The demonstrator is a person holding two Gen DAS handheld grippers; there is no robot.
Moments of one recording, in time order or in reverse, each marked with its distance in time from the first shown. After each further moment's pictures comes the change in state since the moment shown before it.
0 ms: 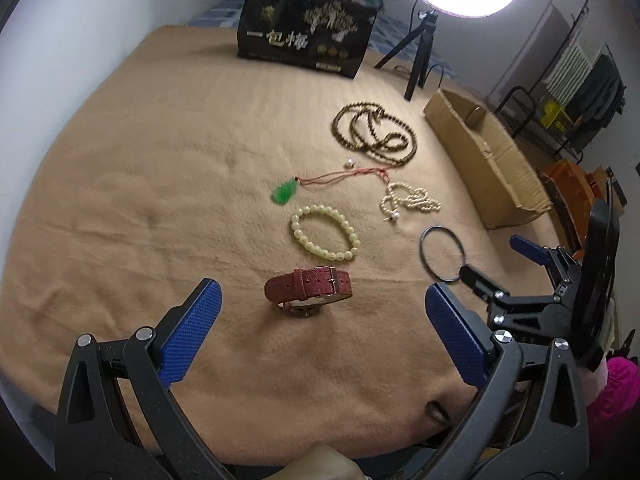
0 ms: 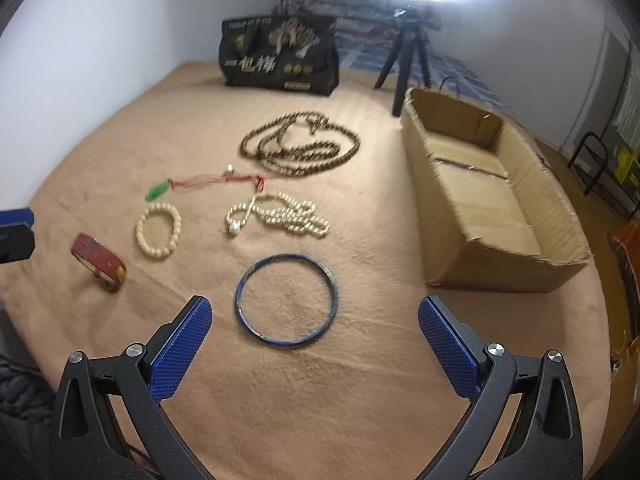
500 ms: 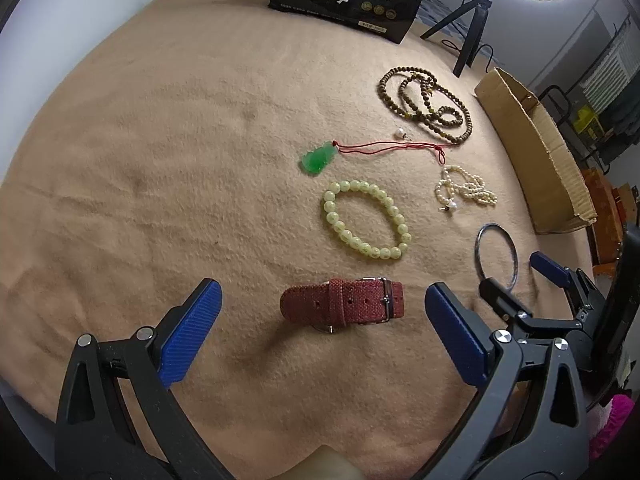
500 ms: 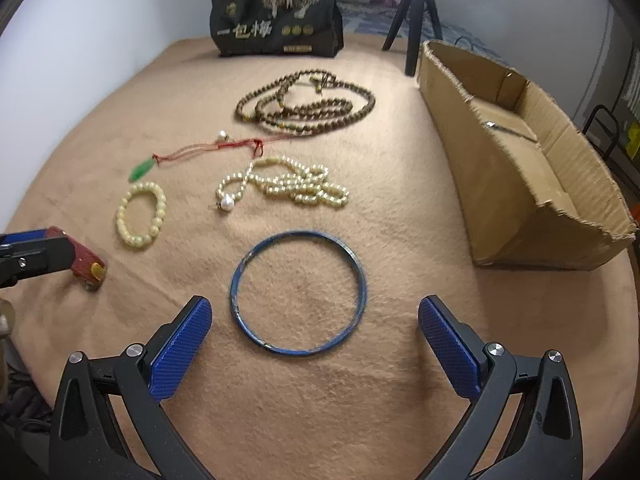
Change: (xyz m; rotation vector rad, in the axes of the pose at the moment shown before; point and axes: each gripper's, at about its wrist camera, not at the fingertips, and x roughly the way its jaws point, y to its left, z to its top) left arm 0.057 0.018 0.002 -0.081 0.087 0.070; right arm 0.044 0.006 -0.003 0.052 0.091 0.044
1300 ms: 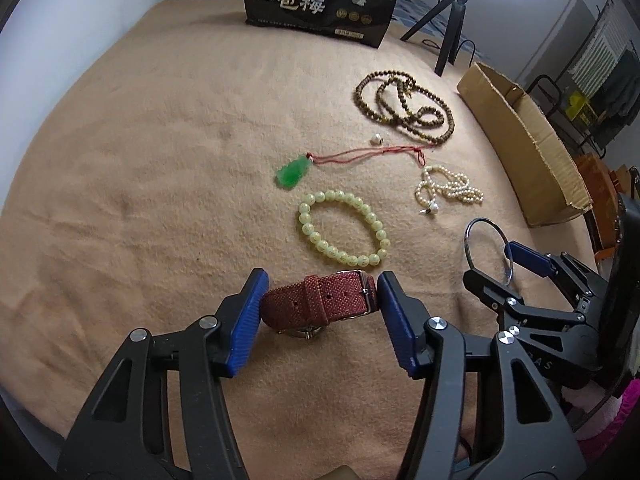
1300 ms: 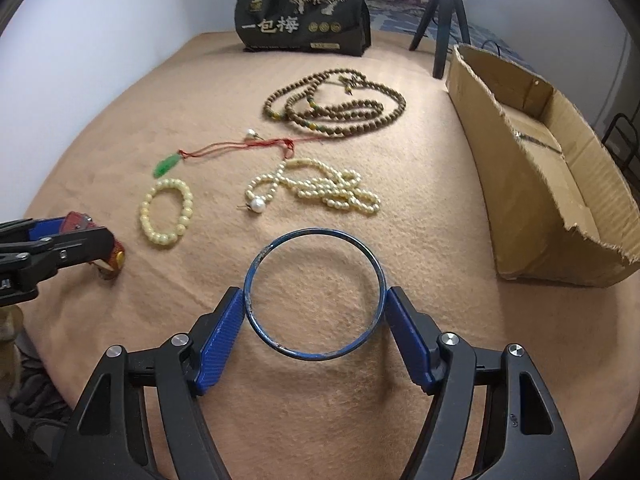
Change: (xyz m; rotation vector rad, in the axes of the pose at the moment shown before) left arm -0.002 -0.021 0.001 0.064 -0.043 0.005; right arm -0.006 0.008 0.006 -0.042 0.002 0.071
